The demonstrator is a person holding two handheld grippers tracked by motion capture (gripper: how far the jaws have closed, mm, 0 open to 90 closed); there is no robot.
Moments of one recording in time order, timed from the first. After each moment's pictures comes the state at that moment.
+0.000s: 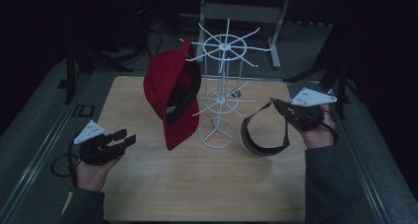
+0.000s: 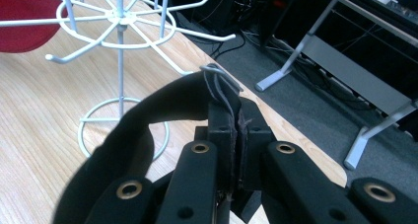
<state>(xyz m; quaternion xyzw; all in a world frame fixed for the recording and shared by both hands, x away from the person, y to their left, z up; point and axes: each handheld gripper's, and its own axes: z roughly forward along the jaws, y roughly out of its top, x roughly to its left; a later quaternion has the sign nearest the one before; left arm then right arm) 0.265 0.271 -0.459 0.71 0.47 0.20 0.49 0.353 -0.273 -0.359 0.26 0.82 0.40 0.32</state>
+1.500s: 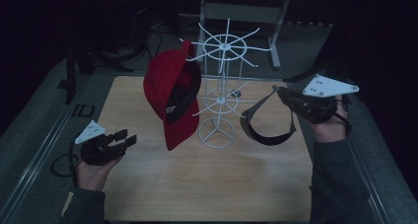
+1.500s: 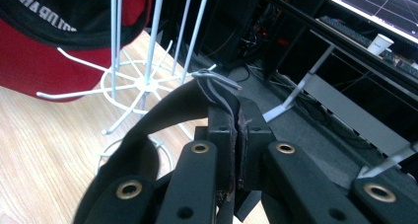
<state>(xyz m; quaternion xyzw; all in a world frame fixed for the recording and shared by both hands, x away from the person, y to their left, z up) 0.266 0.270 -0.461 0.71 0.47 0.20 0.49 0.335 -0.270 -0.302 0.21 0.81 0.45 0.33</state>
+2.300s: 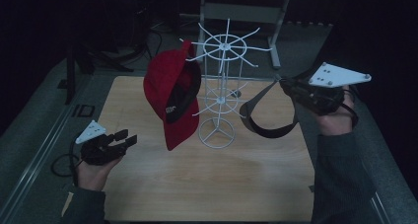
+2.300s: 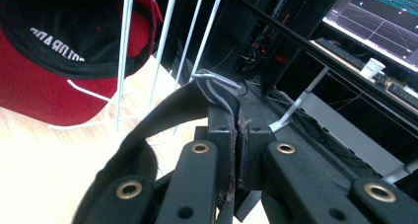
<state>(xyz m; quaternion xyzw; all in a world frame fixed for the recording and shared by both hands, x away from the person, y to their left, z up) 0.266 0.268 -0.461 0.71 0.46 0.20 0.49 0.332 -0.266 -0.270 0.19 0.80 0.46 0.34</state>
